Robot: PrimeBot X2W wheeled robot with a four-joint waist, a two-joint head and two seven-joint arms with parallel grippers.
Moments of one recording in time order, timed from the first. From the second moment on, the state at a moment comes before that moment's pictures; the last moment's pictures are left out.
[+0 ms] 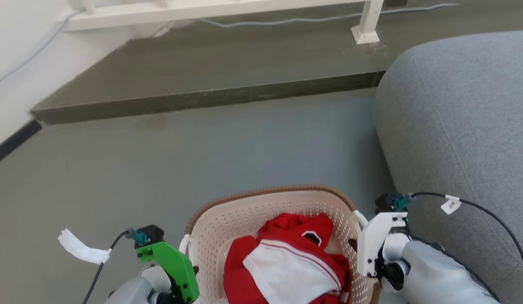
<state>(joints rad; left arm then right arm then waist) -0.50 0.03 -0.87 1.14 -1.18 -0.13 0.18 -0.52 -0.06 0.88 1.15 0.93 0.10 0.16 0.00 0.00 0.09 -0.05</state>
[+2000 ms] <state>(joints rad) -0.90 0.20 -0.88 0.82 -1.16 -0.12 -0.07 -0.97 -0.09 0.80 1.16 0.93 0.11 -0.19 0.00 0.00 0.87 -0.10</state>
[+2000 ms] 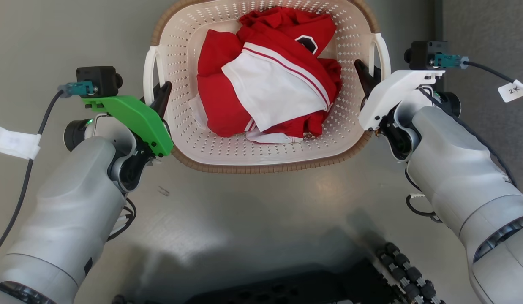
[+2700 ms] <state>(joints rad) -0.91 0.21 -0.94 0.81 -1.17 -0.12 -0.12 -0.99 -0.07 0.80 1.21 0.93 0.12 -0.22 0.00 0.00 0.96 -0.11</state>
